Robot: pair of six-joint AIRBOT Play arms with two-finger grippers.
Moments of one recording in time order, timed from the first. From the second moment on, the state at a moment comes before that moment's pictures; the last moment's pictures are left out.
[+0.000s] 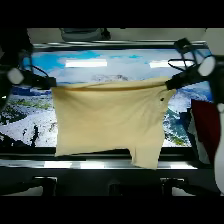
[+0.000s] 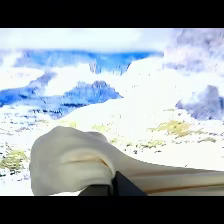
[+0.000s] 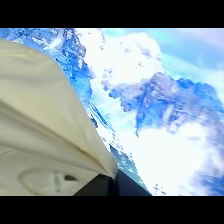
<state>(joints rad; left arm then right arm) -0.08 -1.42 1.51 1.64 -1.08 -1.67 0.00 -1.42 1.57 -1.54 1.14 1.20</state>
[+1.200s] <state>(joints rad) 0.32 -1.20 0.63 1.09 -1.24 -1.42 -0.37 -1.57 1.54 -1.30 1.68 1.02</state>
